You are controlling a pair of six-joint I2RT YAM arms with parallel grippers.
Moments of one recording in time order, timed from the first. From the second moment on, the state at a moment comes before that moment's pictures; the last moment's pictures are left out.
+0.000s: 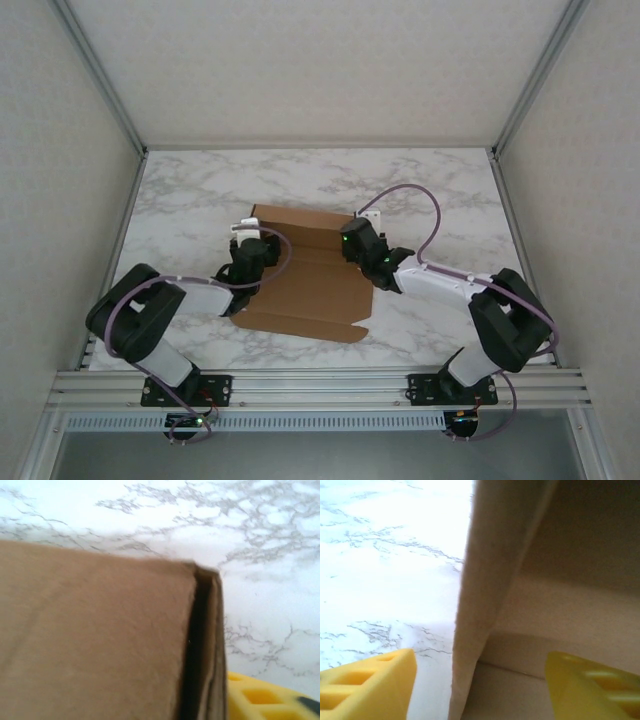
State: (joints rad) left arm -0.55 1.56 0.48 0.64 -0.52 -0.40; right arm 0.77 1.51 0.86 -0.11 0.48 0.48
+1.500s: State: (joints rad) left arm -0.35 1.14 0.52 0.30 -0.10 -0.58; right arm 0.55 1.40 0.92 -0.17 0.02 0.36
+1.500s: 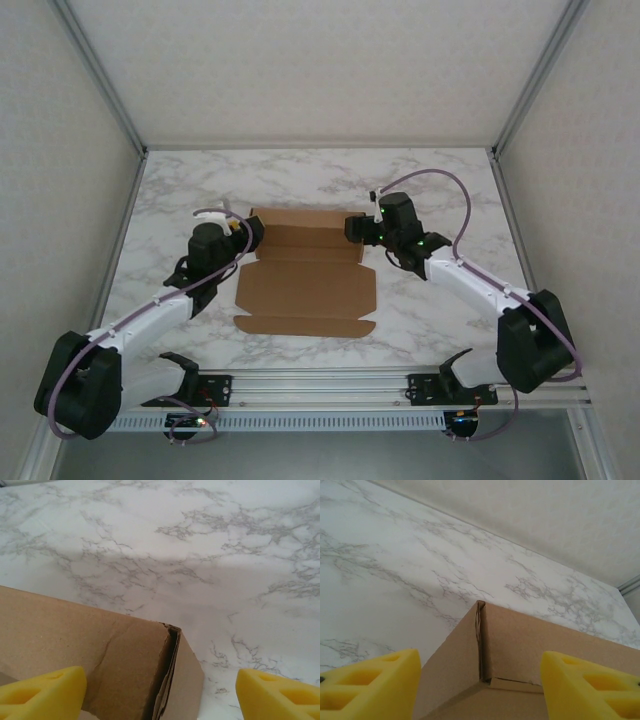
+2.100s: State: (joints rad) left arm -0.34 1.09 0.58 0.16 -0.09 -0.58; right arm 0.59 1.35 1.11 -0.40 -0.01 0.16
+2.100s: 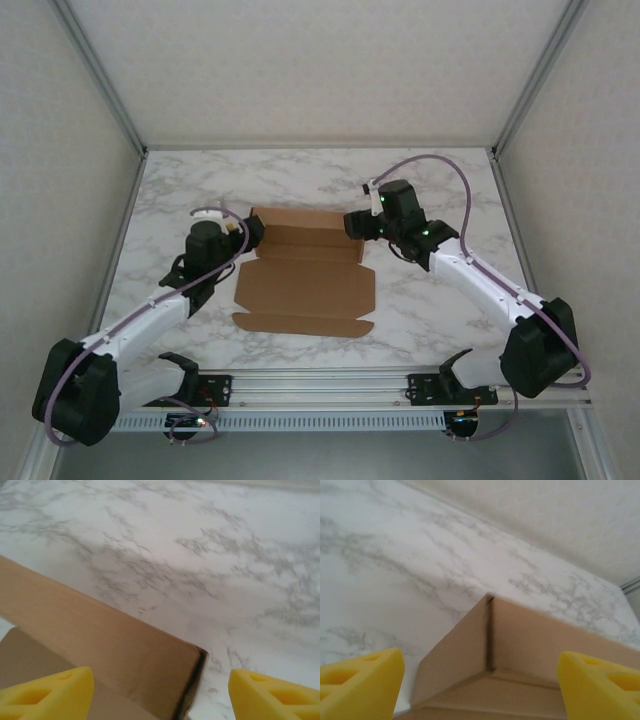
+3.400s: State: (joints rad) left arm -0.34 0.83 0.67 -0.09 -0.44 -0.54; right arm 0.55 1.83 1.67 -0.87 -0.22 0.08
